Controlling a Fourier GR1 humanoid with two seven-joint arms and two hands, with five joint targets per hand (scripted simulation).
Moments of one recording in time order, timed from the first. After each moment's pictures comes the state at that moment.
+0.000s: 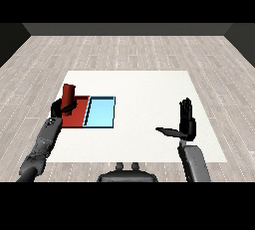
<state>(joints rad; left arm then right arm) -0.60 0.51 -0.01 -0.51 0.05 0.38 -0.14 0.02 -0.20 0.07 -1.80 -0.14 -0.23 -0.28</state>
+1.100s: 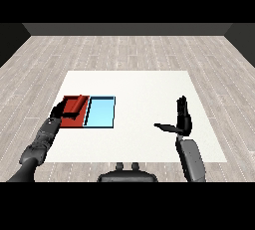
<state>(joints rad) -0.77 0.52 -0.02 -0.08 -0.06 0.27 -0.16 -0.06 -0.18 0.04 -1.63 -0.10 -0.22 -0.36</state>
